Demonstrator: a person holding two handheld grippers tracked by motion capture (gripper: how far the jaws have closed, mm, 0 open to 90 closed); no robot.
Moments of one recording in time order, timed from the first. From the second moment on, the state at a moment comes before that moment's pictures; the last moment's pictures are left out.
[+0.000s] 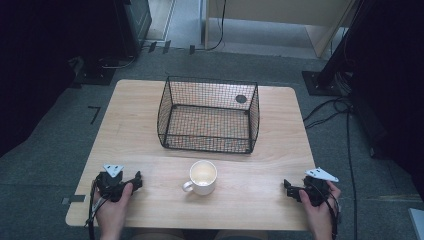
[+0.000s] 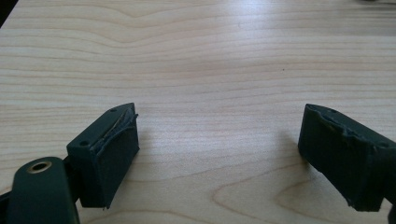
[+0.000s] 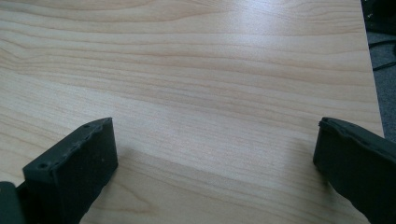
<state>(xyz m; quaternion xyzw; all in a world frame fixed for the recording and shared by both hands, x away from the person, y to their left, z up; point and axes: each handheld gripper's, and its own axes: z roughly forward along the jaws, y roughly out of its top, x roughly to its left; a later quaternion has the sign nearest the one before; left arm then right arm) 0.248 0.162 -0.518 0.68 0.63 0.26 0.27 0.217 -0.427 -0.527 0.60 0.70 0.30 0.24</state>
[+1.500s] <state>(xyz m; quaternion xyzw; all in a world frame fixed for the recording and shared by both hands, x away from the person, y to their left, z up) 0.195 0.064 -0.477 0.80 0.42 0.15 0.39 0.217 -0.427 -0.527 0.60 0.70 0.30 0.24</state>
